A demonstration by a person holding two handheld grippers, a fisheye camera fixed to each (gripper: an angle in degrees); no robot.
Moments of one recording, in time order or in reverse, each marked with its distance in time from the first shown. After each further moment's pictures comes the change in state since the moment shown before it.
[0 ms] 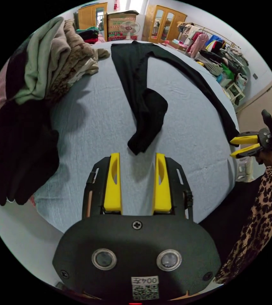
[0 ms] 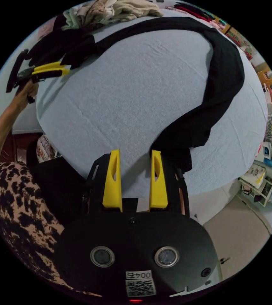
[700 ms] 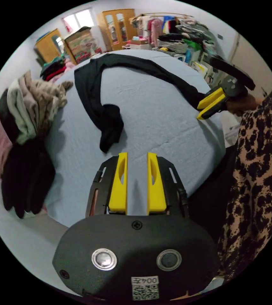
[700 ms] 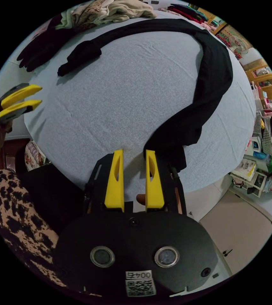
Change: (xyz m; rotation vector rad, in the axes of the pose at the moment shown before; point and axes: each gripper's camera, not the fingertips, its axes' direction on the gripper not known) left arm 0.130 0.142 -0.034 0.024 -0.058 0.207; right arm -0.078 -0.032 0.052 0.045 0.086 0.054
